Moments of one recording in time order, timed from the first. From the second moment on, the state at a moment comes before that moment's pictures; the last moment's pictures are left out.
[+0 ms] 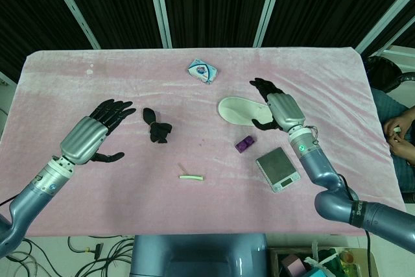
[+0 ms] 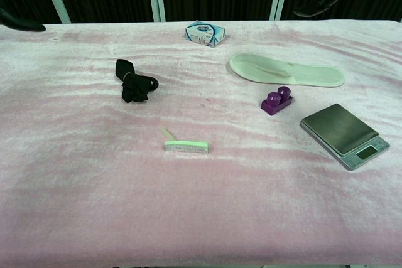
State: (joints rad) left arm -0.63 -1.08 -0.11 -1.65 1.59 1.15 -0.21; right arm 0.82 -1.27 0.37 -1.53 -0.94 0.78 -0.04
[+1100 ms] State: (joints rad) left arm -0.65 -1.07 -0.13 -1.70 1.64 1.20 -0.24; right arm 0.79 -1.21 0.32 -1.65 -1.02 0.79 0.05
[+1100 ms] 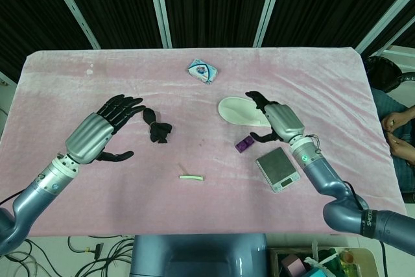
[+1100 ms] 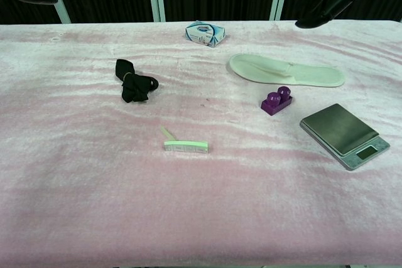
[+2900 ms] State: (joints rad) left arm -0.62 -1.12 -0.03 -1.54 1.66 1.17 -0.31; right arm 0.95 -1.81 0.20 -1.55 -0.61 0.96 -0.31
